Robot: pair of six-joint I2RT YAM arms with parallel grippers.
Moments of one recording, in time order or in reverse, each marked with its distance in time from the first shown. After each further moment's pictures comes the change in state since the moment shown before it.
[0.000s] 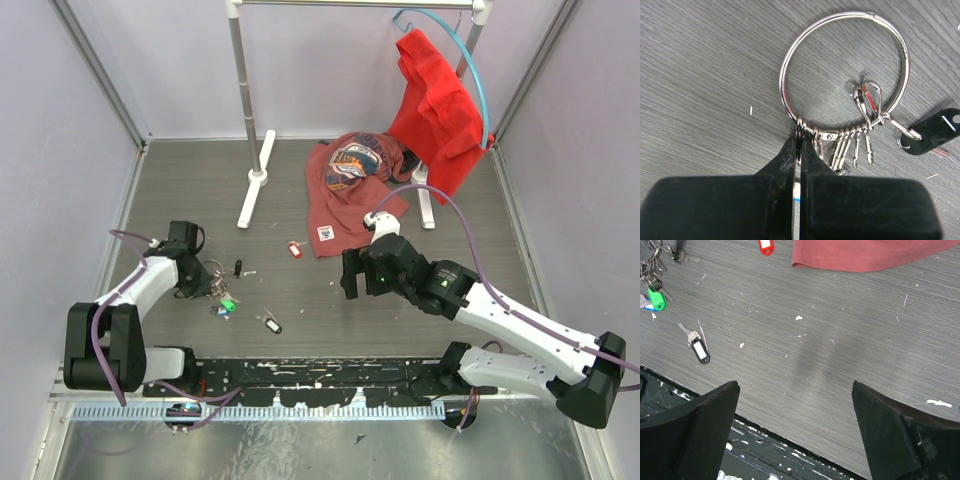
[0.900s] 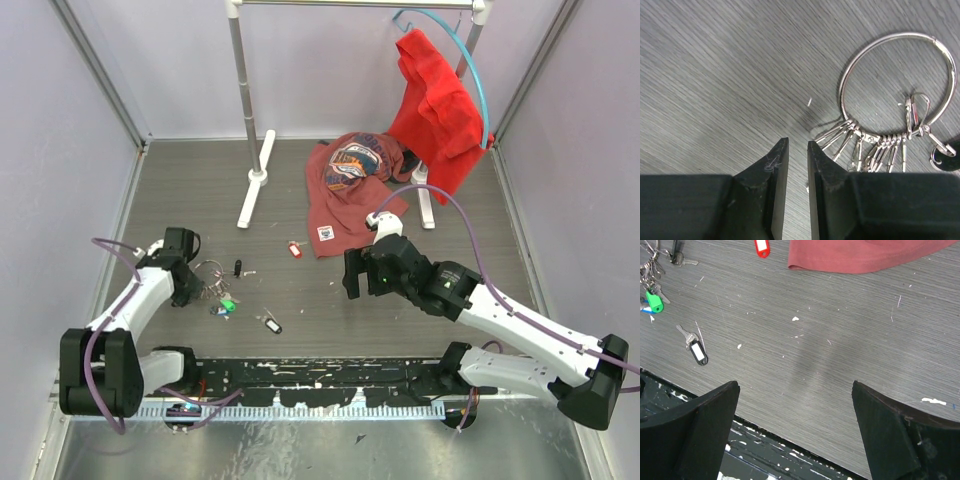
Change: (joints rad) left arm 0.000 -0.137 -0.034 -0.106 -0.188 -0.111; right arm 0.000 -0.015 0.002 -0.013 0.020 0.000
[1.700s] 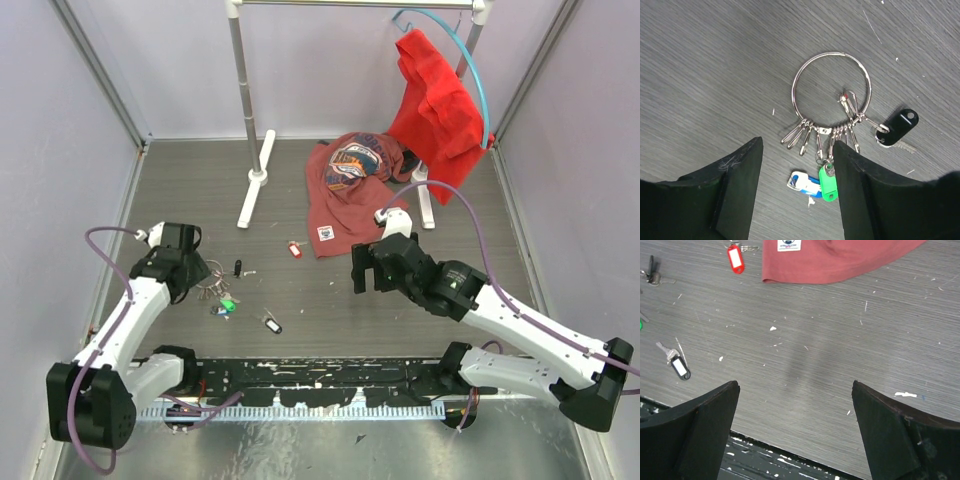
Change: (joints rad) left arm -0.093 -0.168 0.053 0.006 -0.037 0.108; right arm 0.000 -0.017 0.031 -0.062 0.130 0.006
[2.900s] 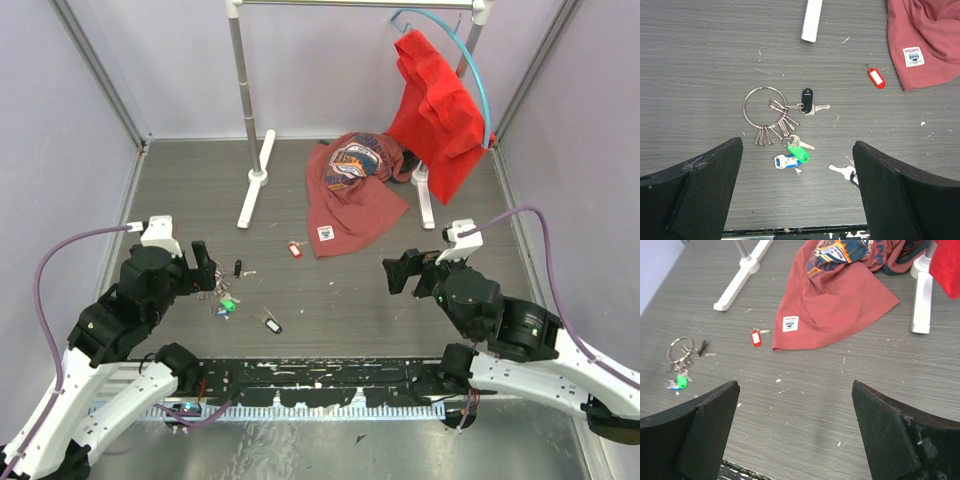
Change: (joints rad) left arm -0.435 -0.453 0.251 -0.214 -0.086 0.310; right arm 0.191 -0.419 -0.055 0.050 0.317 -0.025
